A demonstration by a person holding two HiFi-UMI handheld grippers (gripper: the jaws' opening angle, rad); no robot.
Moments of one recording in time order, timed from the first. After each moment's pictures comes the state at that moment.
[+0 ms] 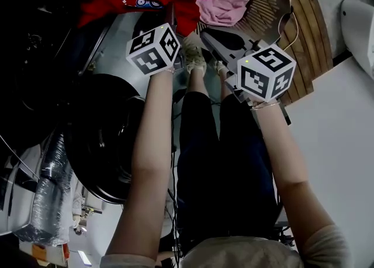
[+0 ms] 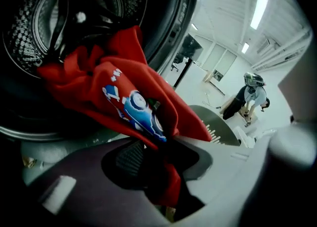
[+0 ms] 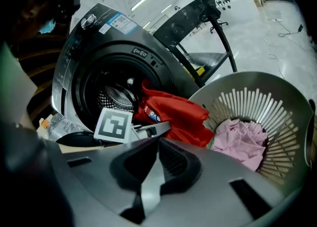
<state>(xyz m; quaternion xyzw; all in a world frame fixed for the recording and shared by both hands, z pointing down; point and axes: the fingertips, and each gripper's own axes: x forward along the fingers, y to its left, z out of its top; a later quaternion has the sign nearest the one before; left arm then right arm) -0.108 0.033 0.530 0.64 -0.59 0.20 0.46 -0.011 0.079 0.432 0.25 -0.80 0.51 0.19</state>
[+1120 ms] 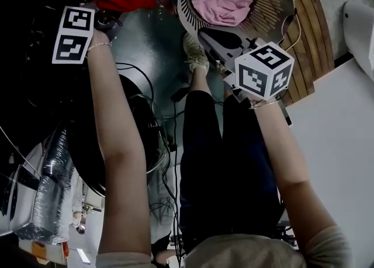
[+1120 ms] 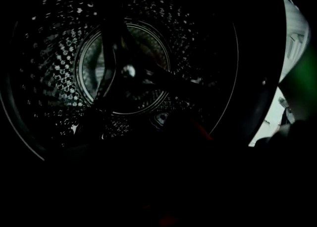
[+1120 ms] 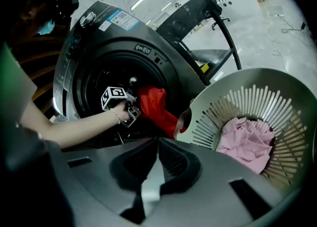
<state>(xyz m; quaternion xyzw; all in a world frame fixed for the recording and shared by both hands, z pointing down) -0.344 -0.072 0.433 0.51 -0.81 0.10 0.28 -0.033 0.079 0.428 0.23 -0.80 0.52 0.19</state>
